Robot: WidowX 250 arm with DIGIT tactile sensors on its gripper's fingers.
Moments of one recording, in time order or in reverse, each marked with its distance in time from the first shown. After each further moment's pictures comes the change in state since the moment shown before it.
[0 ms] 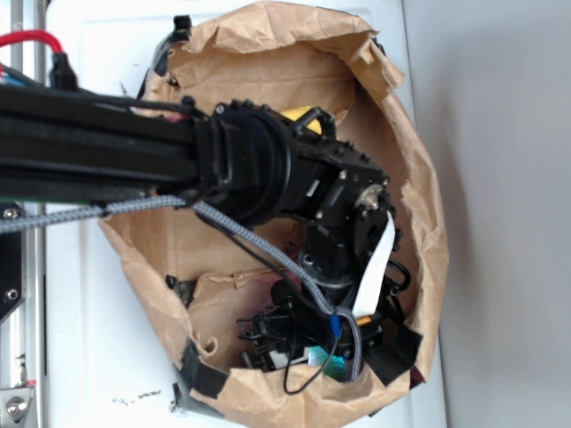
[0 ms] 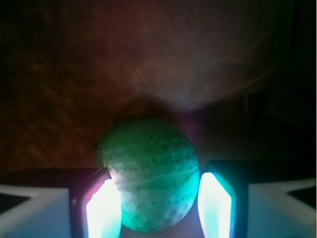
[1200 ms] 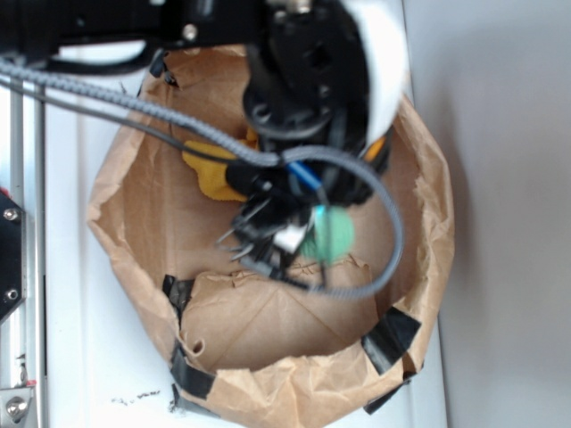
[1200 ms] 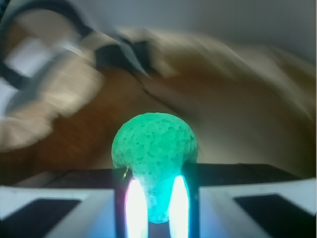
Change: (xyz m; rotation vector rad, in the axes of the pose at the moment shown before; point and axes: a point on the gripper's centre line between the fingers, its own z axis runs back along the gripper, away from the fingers) arm -0.007 -0.018 0.148 0.351 0.248 0.731
